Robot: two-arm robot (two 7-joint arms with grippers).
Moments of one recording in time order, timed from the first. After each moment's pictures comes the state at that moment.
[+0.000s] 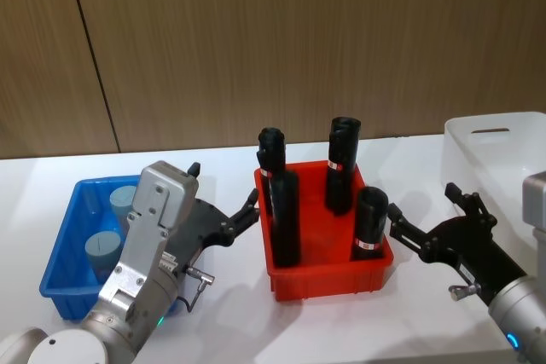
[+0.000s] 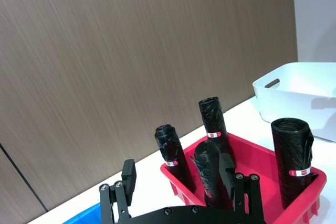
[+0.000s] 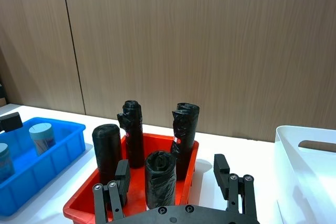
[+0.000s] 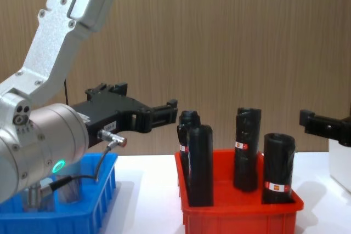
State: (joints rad) left arm -0.24 0.38 0.45 -1.63 -0.20 0.01 -0.01; right arm -0.01 0.34 -0.23 -1.77 0.29 0.03 0.07
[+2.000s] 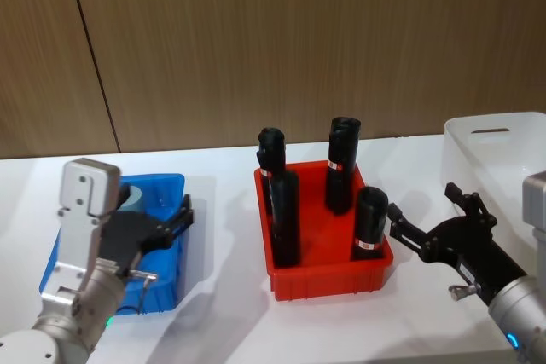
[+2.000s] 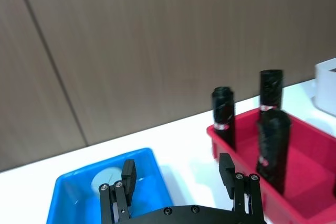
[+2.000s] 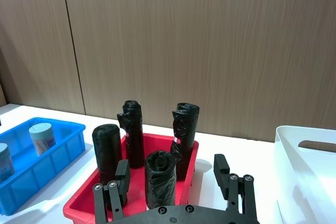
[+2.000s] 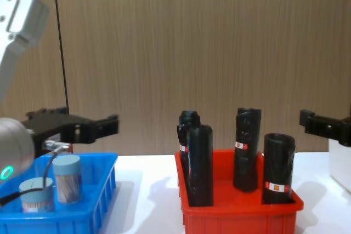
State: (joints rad) left arm -0.20 0.43 0.38 -1.62 -0.38 0.10 0.11; right arm -0.01 0.34 -0.23 -1.77 0.29 0.03 0.07
